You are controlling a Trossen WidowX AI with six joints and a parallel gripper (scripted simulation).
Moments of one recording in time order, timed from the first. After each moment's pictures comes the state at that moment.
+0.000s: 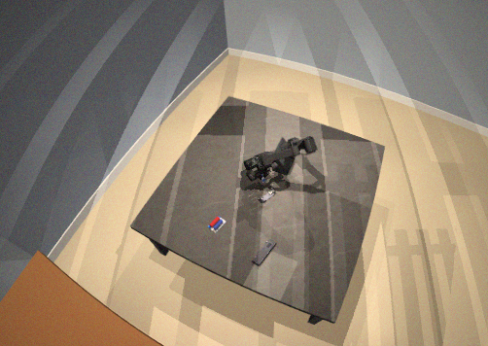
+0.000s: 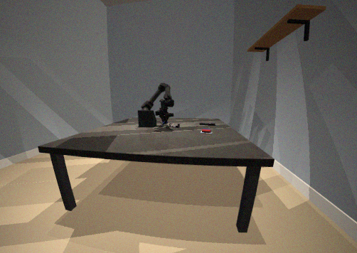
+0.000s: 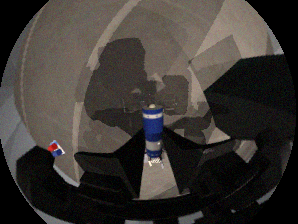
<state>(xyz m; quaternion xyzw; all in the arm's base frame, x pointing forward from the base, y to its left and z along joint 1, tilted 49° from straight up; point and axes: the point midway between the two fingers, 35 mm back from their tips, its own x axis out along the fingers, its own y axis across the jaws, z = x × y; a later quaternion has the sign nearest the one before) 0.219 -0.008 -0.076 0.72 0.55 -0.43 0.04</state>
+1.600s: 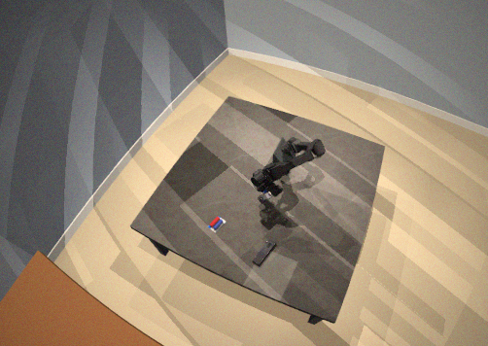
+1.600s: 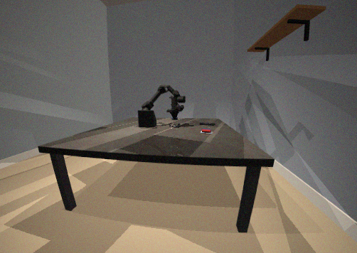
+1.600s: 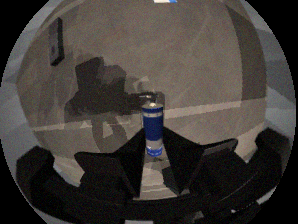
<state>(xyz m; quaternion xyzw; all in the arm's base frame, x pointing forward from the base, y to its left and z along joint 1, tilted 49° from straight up) 0.308 0.011 -0.002 0.42 0.67 0.13 0.59</state>
